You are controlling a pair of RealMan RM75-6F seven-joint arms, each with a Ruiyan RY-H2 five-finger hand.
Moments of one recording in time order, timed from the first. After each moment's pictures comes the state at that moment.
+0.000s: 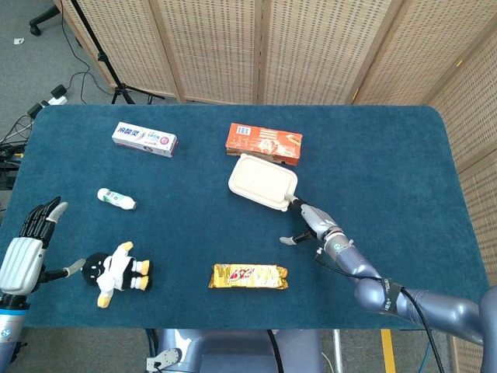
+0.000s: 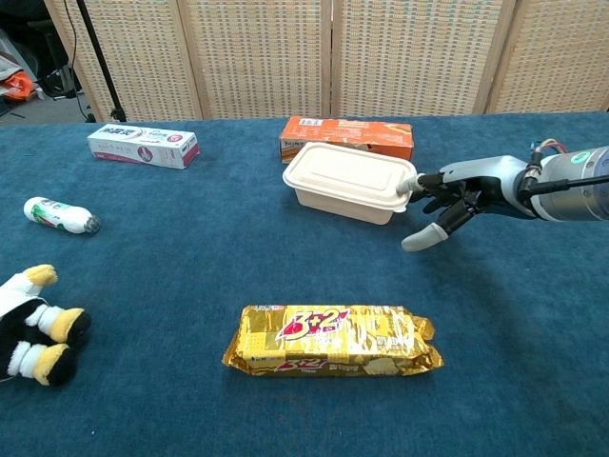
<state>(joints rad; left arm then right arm) -0.16 -1.20 -0.04 -1.57 1.59 1.52 -0.22 0.92 -1.42 0.18 -1.52 -0.54 0.60 0.01</state>
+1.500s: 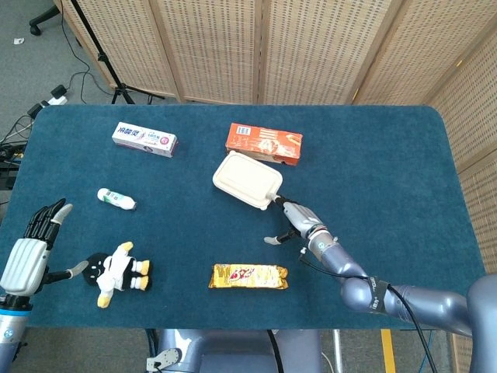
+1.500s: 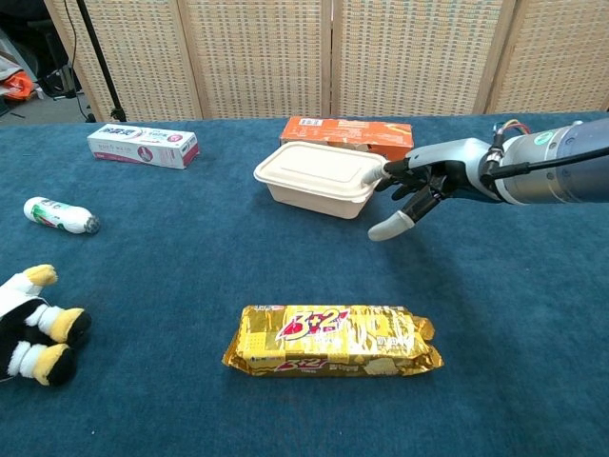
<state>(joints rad) -0.16 -1.20 -0.03 -1.57 1.60 1.52 -0.21 1.00 -1.42 0.18 -1.58 -0.49 0.67 -0.04</state>
